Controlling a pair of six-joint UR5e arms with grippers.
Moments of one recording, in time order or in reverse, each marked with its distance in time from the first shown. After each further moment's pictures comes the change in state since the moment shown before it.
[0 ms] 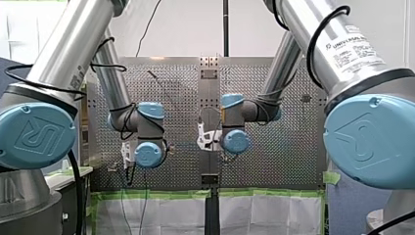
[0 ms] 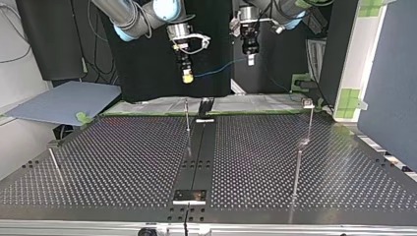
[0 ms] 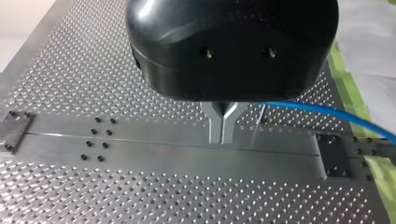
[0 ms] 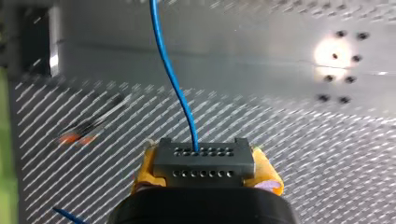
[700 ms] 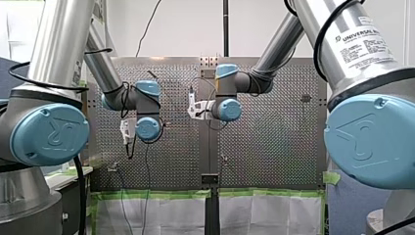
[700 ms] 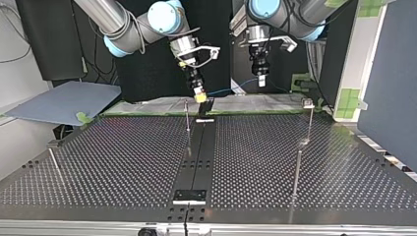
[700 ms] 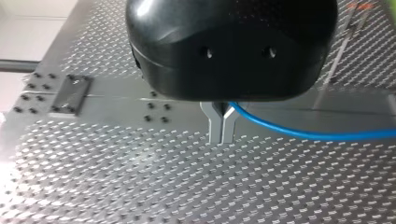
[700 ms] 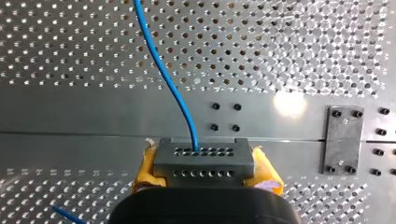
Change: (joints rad) left arm 0.170 0.192 0.089 -0.192 0.124 0.002; right arm 0.000 -0.102 -0.192 0.193 -0.161 0.003
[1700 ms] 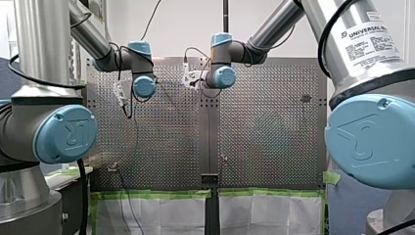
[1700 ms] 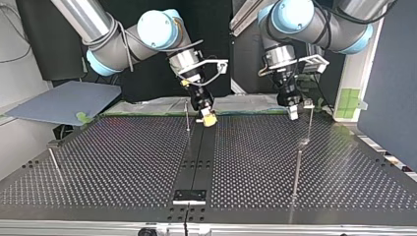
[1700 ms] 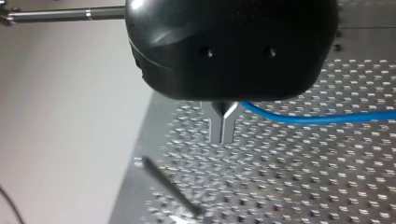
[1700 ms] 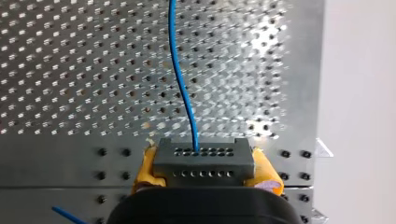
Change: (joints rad) left arm 0.143 0.267 0.196 -0.267 0.012 -0.079; right arm 0.003 -0.059 -0.255 0.255 -0.092 -0.010
